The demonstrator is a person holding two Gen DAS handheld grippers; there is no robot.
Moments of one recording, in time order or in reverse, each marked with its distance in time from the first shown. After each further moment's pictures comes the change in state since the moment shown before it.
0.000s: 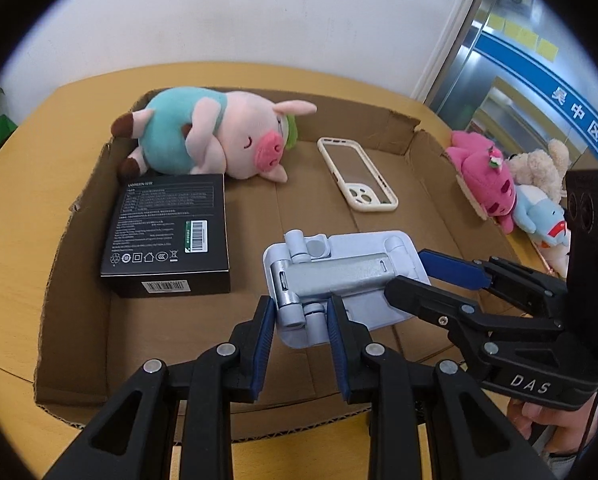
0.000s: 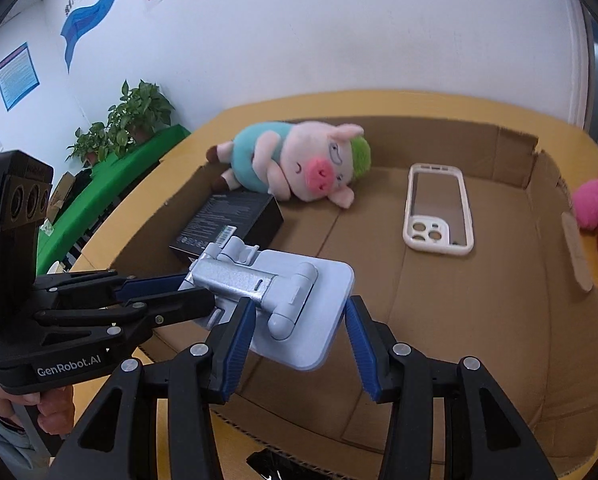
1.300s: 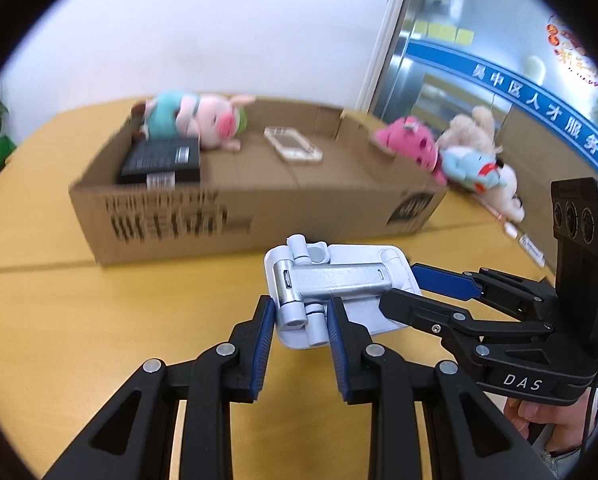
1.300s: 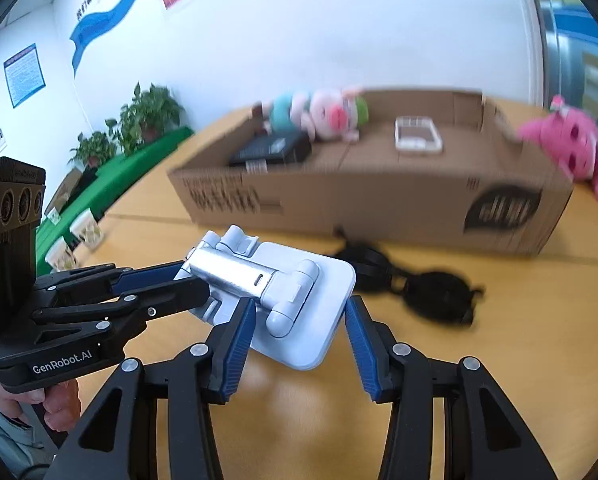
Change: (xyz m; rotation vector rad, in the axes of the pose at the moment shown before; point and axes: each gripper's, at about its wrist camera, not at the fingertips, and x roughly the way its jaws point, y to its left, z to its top) left arm -0.092 -0.045 -0.151 0.111 -0.180 -0.081; right arm -0.096 0.072 -0.161 0.012 -0.117 -0.062
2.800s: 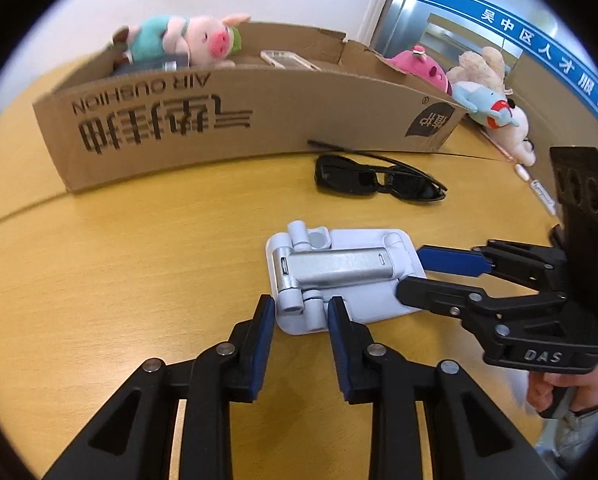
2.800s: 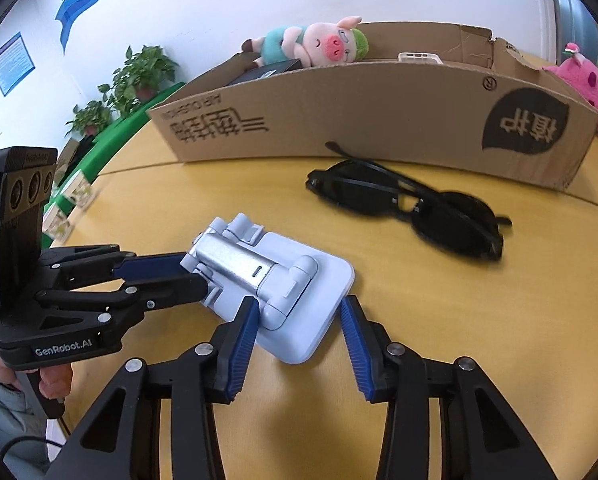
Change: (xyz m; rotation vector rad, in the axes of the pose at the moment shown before) left arm 0.040 0.012 -0.042 0.034 0.225 0.014; right arm 0.037 -0.015 -0.037 0.037 0.200 0.034
